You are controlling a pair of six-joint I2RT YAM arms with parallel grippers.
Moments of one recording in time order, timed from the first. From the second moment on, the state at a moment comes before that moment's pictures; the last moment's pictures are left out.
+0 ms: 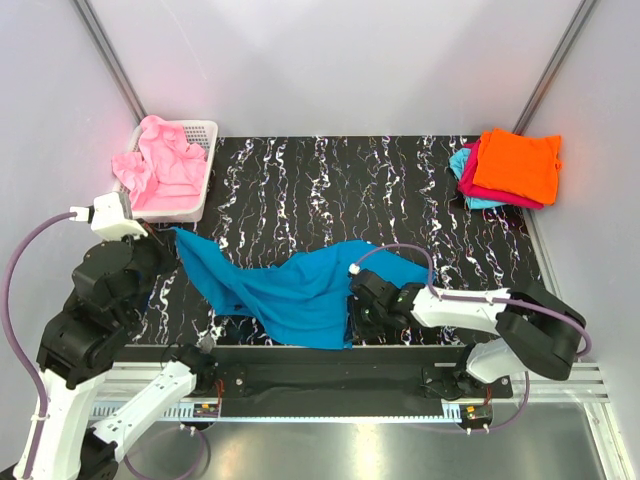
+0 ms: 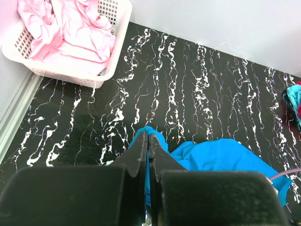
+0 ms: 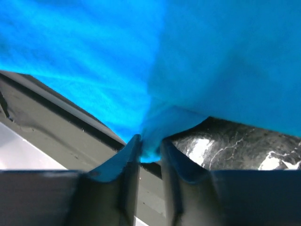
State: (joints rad) left arm -0.48 0.62 1.28 -0.95 -0.50 -0.43; right arm 0.99 1.41 0.60 -0.22 -0.19 0.87
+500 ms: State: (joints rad) left arm -0.48 0.61 1.28 -0.95 -0.50 -0.43; right arm 1.00 1.27 0.75 -0.56 -0.04 0.84
